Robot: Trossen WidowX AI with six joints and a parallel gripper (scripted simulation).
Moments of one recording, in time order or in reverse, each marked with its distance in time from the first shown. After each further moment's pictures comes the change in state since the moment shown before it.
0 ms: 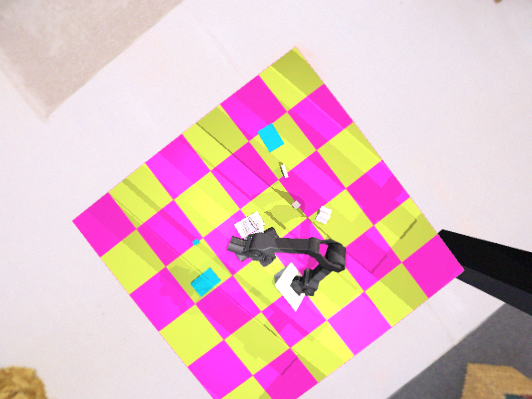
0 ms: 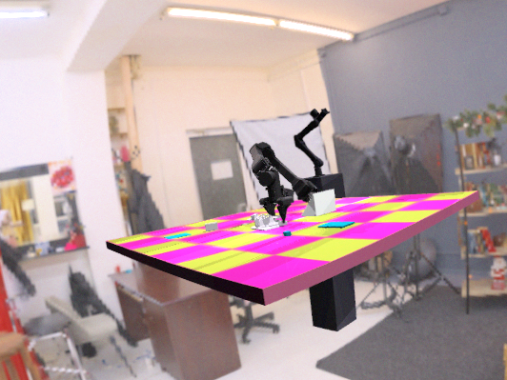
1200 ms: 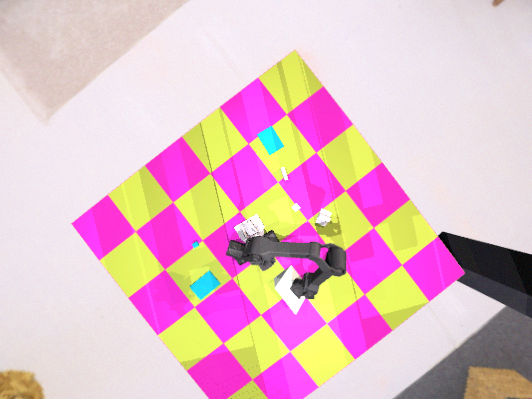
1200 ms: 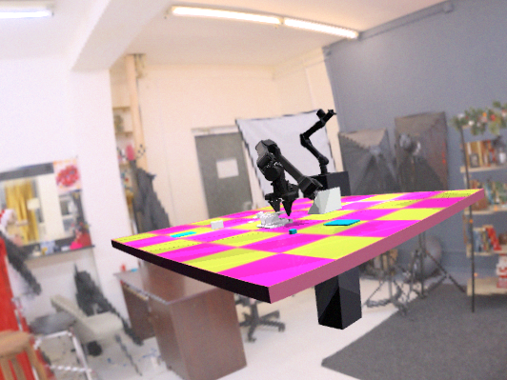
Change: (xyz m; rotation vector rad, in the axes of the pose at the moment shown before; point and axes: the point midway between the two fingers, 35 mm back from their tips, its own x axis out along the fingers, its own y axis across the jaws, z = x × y) arm -0.012 -0.001 -0.001 0.003 0.003 -0.003
